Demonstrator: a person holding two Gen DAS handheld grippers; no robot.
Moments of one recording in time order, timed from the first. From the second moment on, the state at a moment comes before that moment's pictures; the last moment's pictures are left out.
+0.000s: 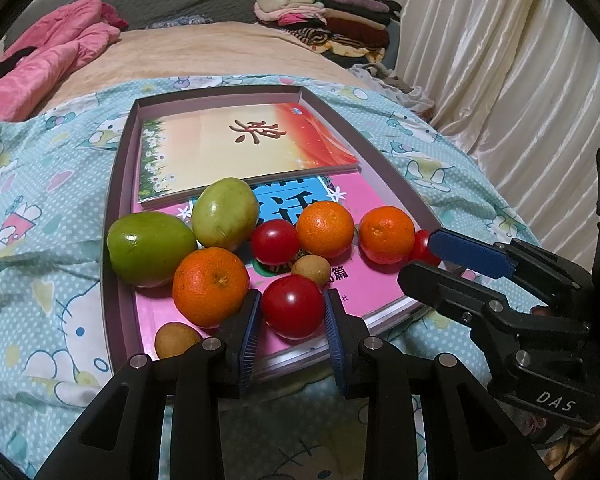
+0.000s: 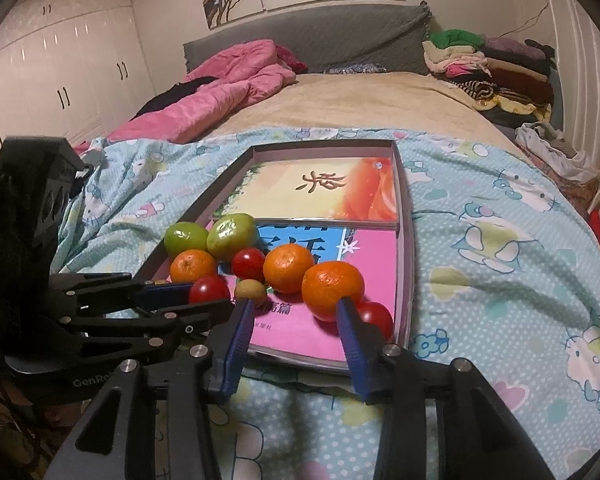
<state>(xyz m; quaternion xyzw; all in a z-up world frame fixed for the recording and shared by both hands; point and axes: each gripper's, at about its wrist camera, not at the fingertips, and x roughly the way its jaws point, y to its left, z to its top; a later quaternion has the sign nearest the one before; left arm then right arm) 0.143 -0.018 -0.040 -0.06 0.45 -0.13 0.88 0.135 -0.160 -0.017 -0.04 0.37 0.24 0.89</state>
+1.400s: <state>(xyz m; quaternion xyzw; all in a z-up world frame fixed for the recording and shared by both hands) 0.117 -0.015 -0.013 -0.05 0.40 -0.10 0.91 0.126 -0.181 0.006 -0.03 0.28 0.17 0.94</state>
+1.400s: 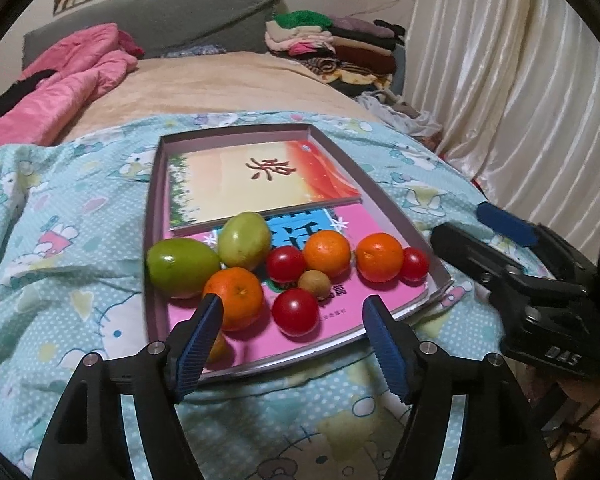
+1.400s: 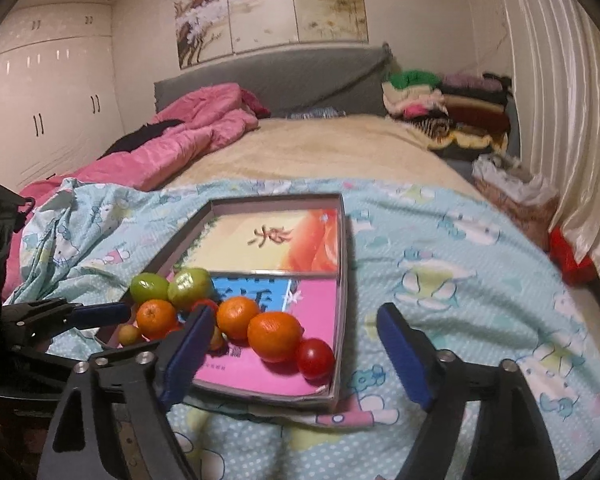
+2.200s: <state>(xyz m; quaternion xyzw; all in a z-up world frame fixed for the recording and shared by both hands) 0.052 0.016 0.020 -0.10 0.40 -0.01 0.91 0.063 -0.180 0.058 0.01 0.25 0.20 0.95</state>
